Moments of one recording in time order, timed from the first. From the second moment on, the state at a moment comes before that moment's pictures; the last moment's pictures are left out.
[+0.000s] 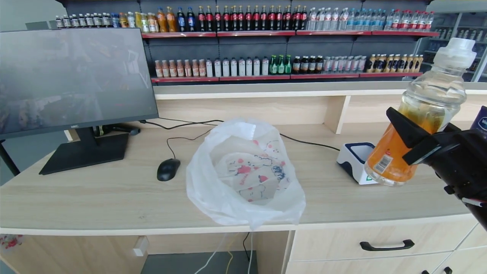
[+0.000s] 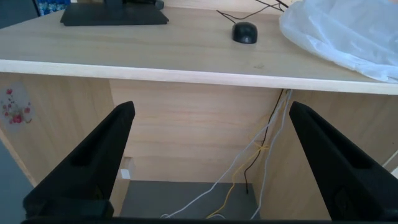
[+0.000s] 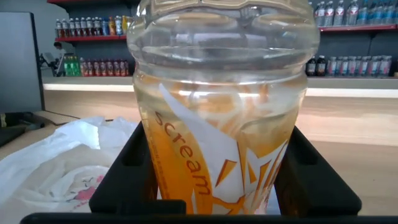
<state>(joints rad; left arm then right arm) 0.00 0.00 0.00 0.00 0.00 0.00 0.32 1.49 -0.32 -1.57 -0.08 -0.03</state>
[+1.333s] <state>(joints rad) 0.00 0.00 0.00 0.00 0.00 0.00 0.32 1.53 -0.35 -1.57 -0.07 -0.04</state>
